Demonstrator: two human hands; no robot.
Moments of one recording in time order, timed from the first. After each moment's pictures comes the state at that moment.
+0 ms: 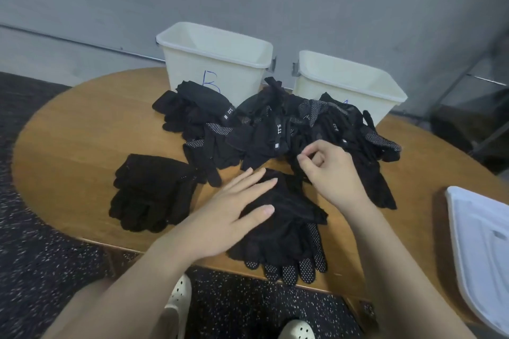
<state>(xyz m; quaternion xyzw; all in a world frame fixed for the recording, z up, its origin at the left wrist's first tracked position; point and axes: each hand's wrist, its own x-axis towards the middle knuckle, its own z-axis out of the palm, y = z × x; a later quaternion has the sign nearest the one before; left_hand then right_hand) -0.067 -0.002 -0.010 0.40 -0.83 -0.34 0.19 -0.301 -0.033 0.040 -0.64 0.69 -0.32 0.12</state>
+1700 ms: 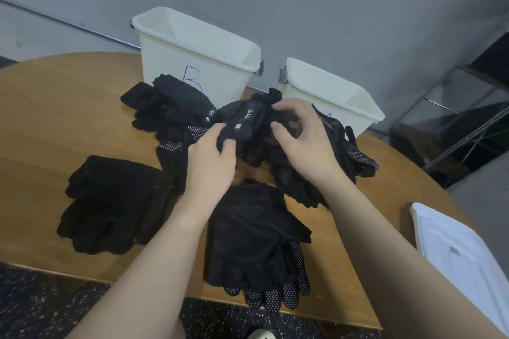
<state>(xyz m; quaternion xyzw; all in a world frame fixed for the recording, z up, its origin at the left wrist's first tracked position) -0.107 -0.085 0.005 0.53 -0.55 -0.33 0.56 -0.271 -0.083 0.079 -0.72 0.57 -0.39 0.11</state>
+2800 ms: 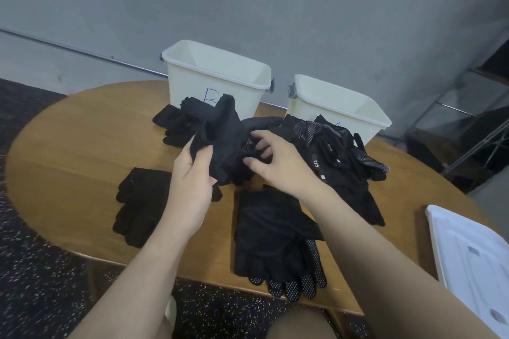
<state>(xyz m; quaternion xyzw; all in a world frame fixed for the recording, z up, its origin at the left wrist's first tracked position) -0.047 -0.033 0.026 0.38 -0.39 -0.54 0.64 -0.229 -0.079 0.055 -0.75 0.59 -0.25 0.16</state>
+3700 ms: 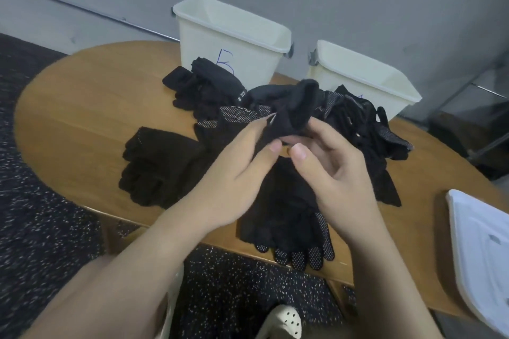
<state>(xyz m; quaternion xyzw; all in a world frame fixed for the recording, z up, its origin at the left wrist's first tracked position) -0.064 0.013 0.041 0.36 -0.69 -0.41 0.48 -0.228 0.039 0.076 -0.68 0.44 -0.48 0.32</state>
